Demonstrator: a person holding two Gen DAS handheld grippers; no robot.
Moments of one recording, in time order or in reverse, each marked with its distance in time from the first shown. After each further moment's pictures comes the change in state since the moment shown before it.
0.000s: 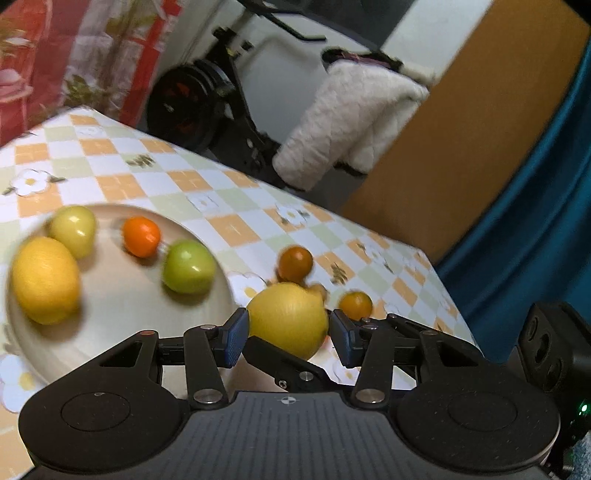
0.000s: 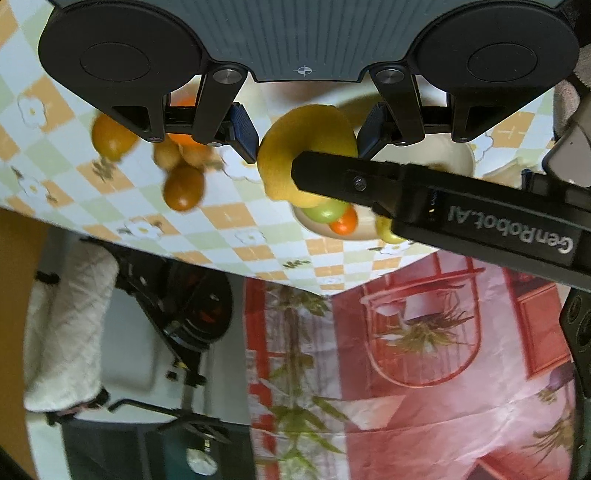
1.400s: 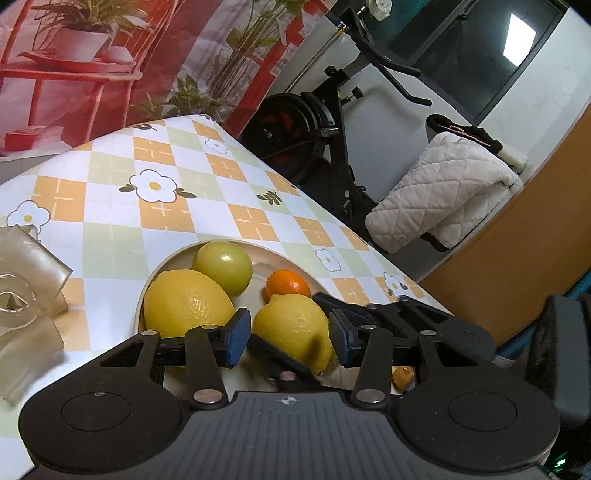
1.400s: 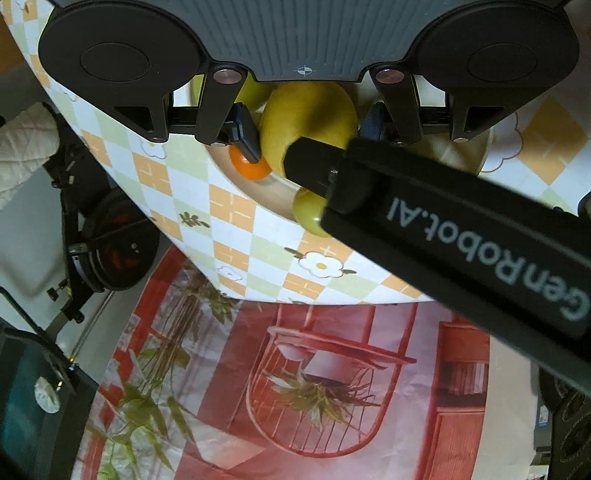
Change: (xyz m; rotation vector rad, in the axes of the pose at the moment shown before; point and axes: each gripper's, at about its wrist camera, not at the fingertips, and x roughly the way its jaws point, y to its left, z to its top) left arm -0.023 0.083 0.020 -0.241 -0.120 0.184; right arm 0.108 0.087 0.047 -0.460 0.108 0.067
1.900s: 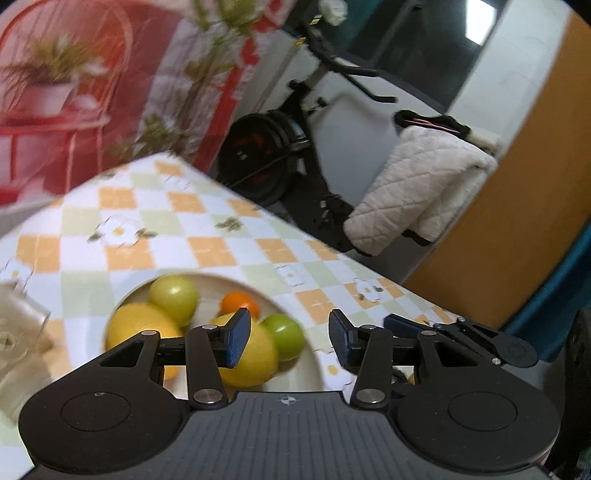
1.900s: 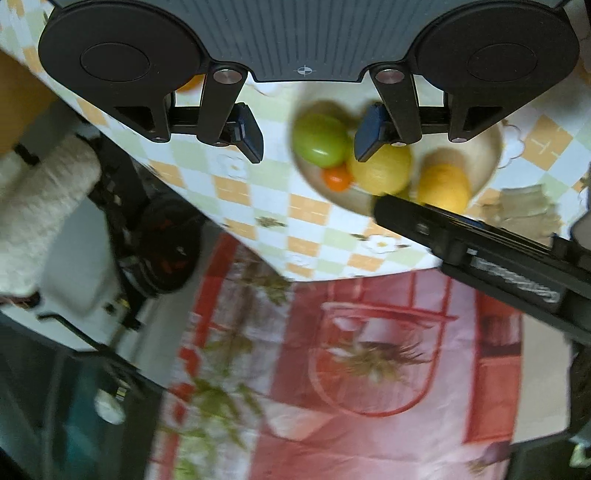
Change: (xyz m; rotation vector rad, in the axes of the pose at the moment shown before) left arm -0.015 -0.058 0.005 0.166 -0.056 -0.005; right arm -0.089 -0.071 -0.038 0.178 -0.082 -0.106
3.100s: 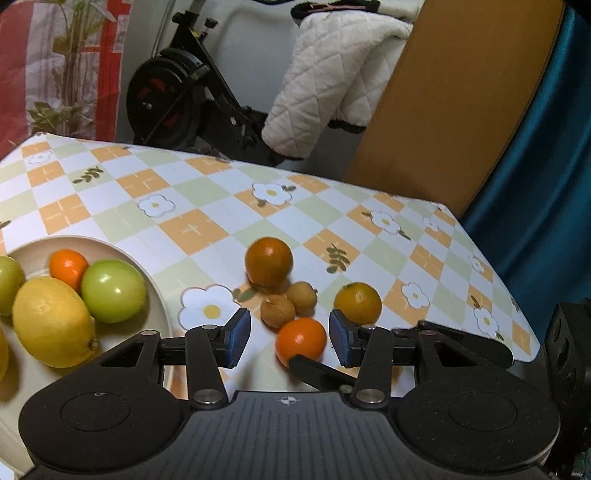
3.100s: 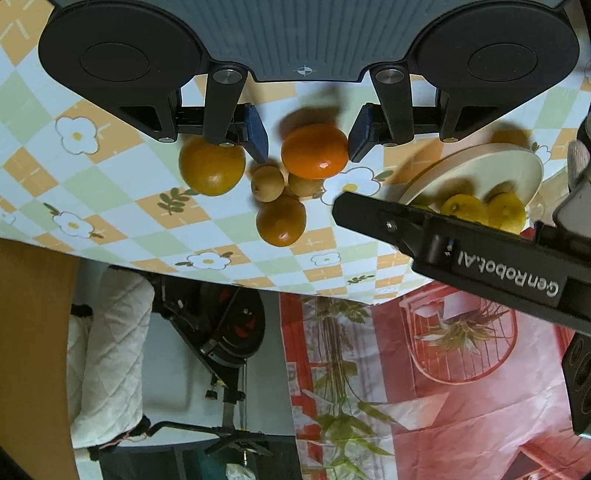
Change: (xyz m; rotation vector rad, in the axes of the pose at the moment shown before) left arm 0.087 -0.094 -0.047 0.281 0.267 -0.119; right arm -0.019 -0.065 -0.118 0.384 0.011 -0.027
